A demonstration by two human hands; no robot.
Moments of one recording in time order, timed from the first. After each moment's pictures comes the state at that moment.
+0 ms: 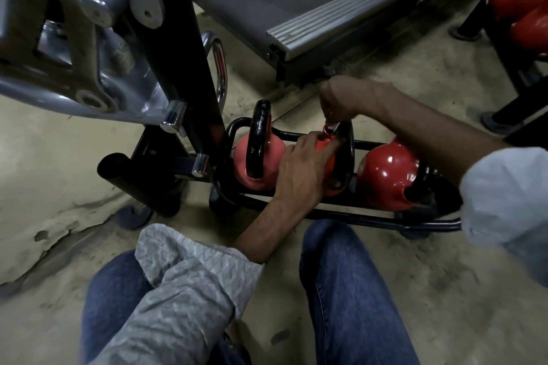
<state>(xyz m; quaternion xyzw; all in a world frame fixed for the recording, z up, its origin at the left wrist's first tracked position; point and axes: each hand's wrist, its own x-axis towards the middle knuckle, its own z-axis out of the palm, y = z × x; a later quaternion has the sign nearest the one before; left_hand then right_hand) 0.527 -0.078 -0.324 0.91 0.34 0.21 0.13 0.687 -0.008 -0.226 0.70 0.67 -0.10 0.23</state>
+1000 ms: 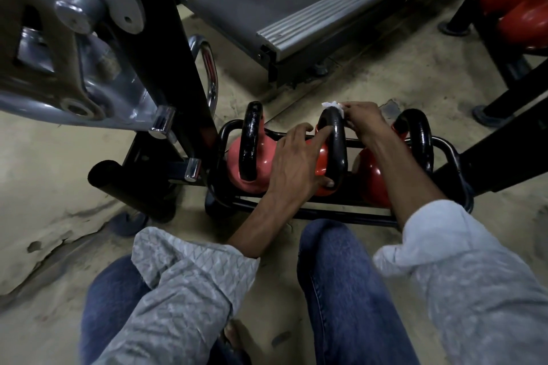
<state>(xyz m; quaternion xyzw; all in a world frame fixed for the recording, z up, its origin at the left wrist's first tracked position) 0.531 -0.068 -0.309 0.90 0.36 0.15 0.17 0.732 -0.048 -0.312 0.74 0.20 -0.38 -0.52</state>
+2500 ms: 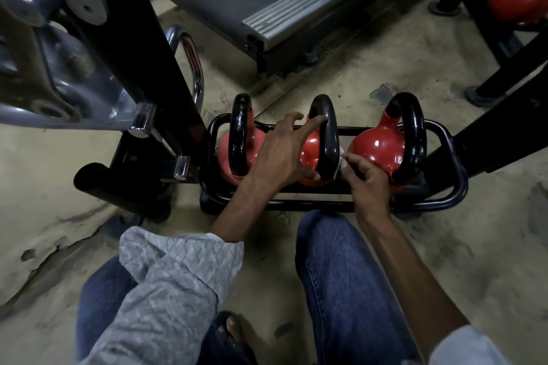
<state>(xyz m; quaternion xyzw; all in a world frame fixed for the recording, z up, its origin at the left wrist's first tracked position) 0.527 -0.047 -0.301 0.92 0.31 0.07 0.23 0.655 -0.184 -0.369 0.72 0.21 -0.27 -0.61</state>
